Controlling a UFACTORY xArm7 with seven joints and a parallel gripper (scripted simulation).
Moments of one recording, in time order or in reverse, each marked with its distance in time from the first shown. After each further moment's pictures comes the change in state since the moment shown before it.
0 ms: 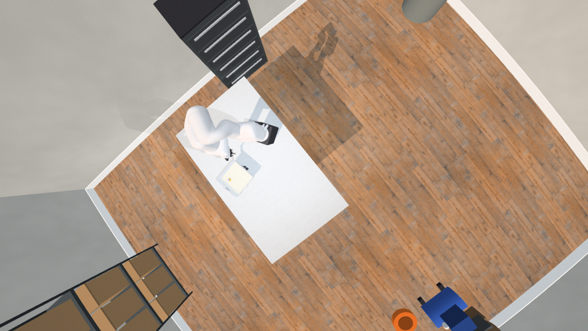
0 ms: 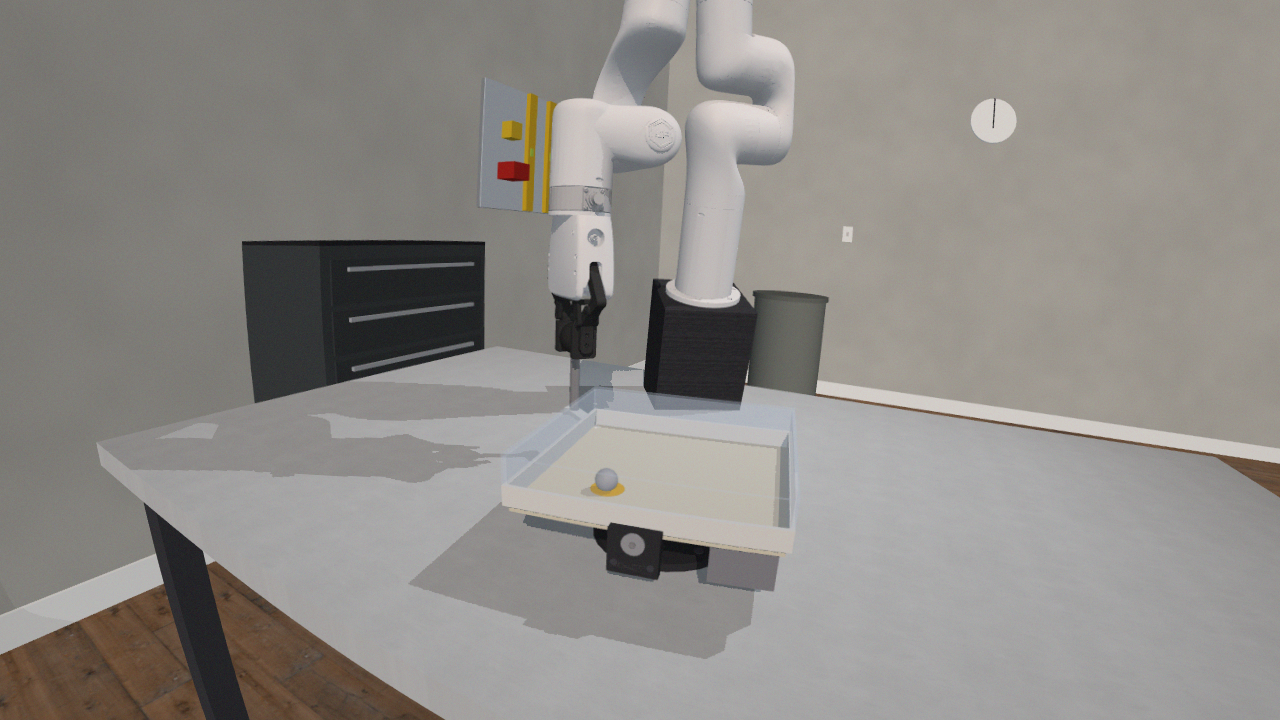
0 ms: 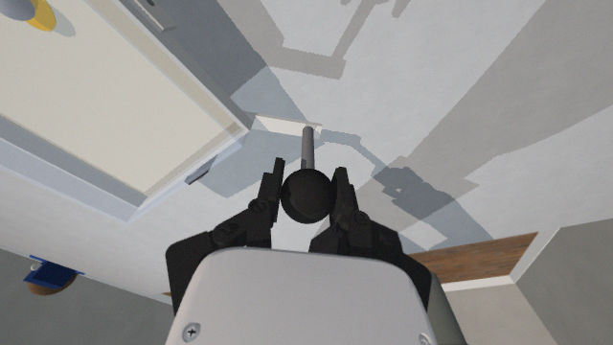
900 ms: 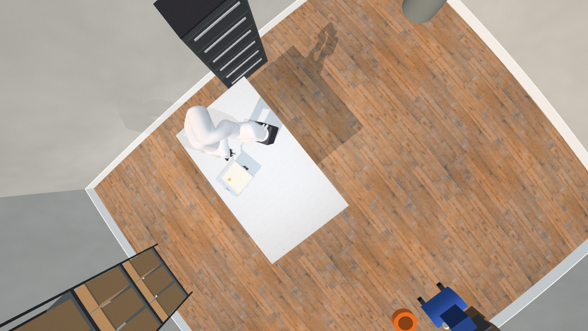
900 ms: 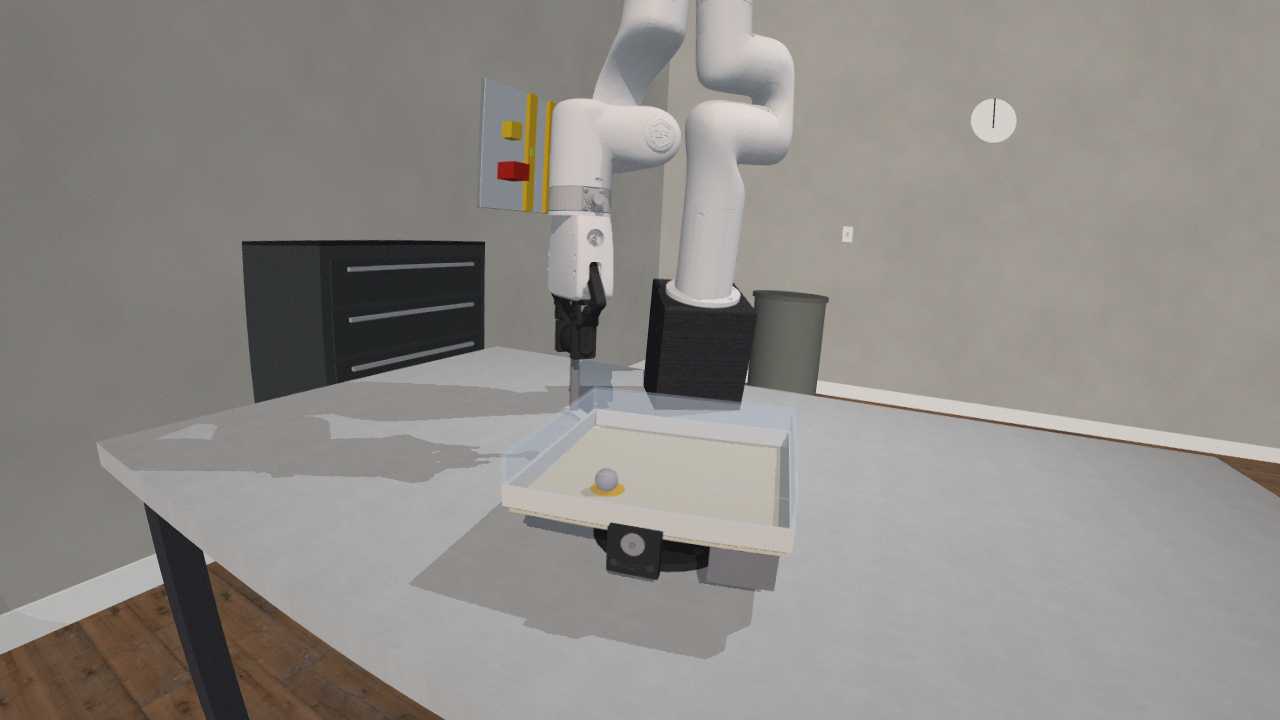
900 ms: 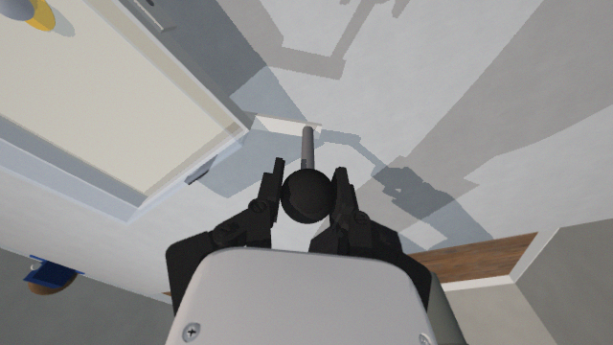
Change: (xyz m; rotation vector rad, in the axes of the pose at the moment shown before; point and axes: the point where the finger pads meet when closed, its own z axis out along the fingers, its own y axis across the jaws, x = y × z) arm 0.000 0.000 0.000 0.000 -0.002 0.000
